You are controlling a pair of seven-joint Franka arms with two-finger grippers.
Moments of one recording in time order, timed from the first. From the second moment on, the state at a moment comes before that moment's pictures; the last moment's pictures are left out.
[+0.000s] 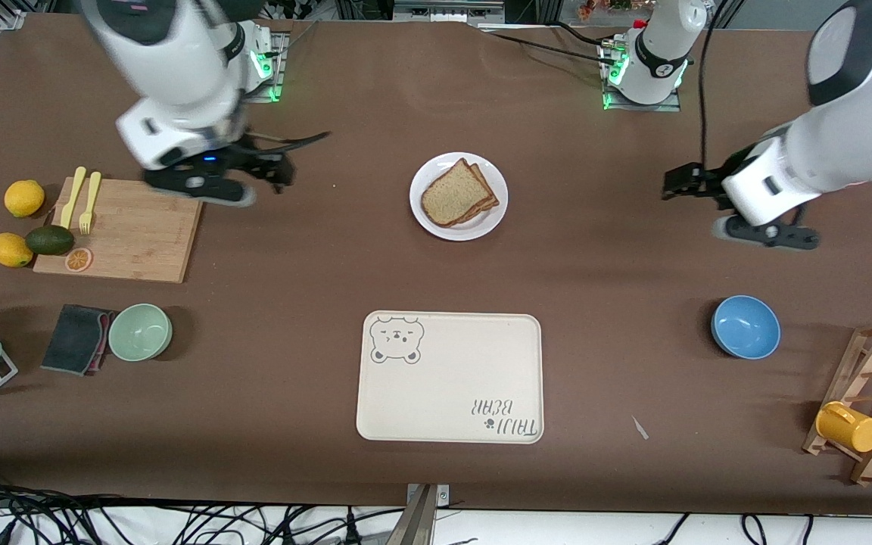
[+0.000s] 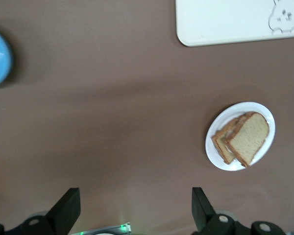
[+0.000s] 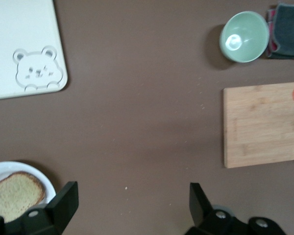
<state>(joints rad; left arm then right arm) -0.06 0.18 -0.13 -1.60 -0.20 1.50 -0.05 0.29 0.08 0.12 -1.62 -0.08 1.65 0.58</state>
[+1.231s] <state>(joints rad) -0.15 0.51 -0.20 -1.90 -0.85 2.01 0.65 -0.05 0.01 0.06 -1.54 0.02 1.53 0.15</state>
